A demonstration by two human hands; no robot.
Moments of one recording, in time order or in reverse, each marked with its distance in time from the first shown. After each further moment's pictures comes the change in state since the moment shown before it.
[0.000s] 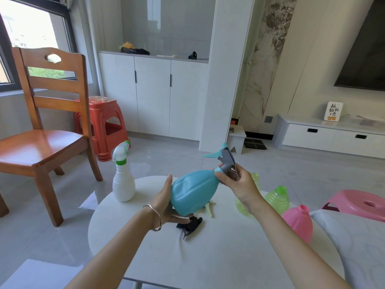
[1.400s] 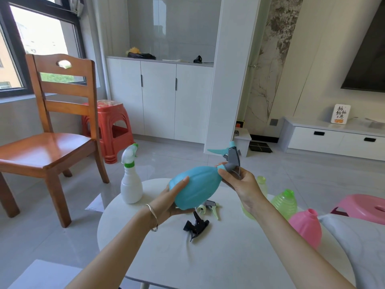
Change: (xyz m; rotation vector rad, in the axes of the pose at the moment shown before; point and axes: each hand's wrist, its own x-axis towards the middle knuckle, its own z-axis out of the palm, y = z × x) left_hand -0.018 0.012 -0.005 0.009 -0.082 0.213; right_hand 0.001 -0.011 0.023 0.182 0.049 0.092
